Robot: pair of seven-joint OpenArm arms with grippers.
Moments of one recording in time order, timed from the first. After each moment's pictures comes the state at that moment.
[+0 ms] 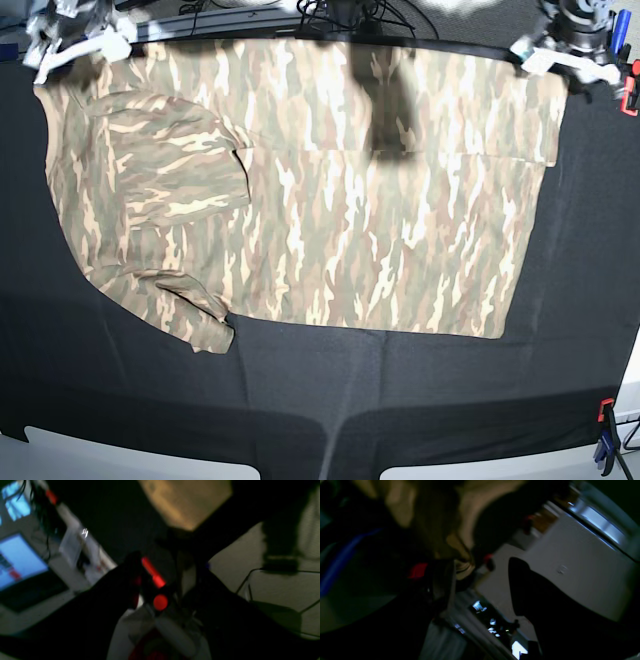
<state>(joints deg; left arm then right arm) 45.9 -38.1 13.5 111.3 39.0 3.5 48.8 -45.6 55.4 -29.0 108.5 -47.9 -11.7 -73.0</state>
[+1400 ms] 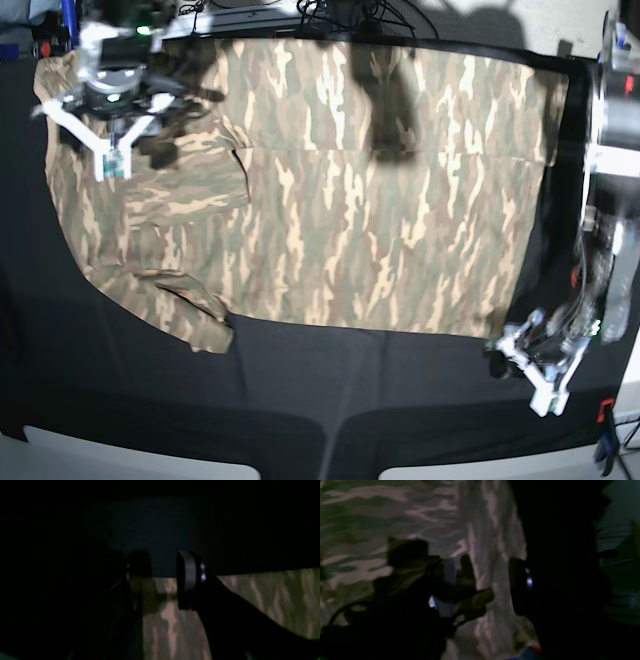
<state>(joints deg) -43.6 -19.3 13.3 29.8 -29.3 -22.3 21.1 -32.2 18.8 -1.8 122.6 -19.0 -17.7 -56.5</state>
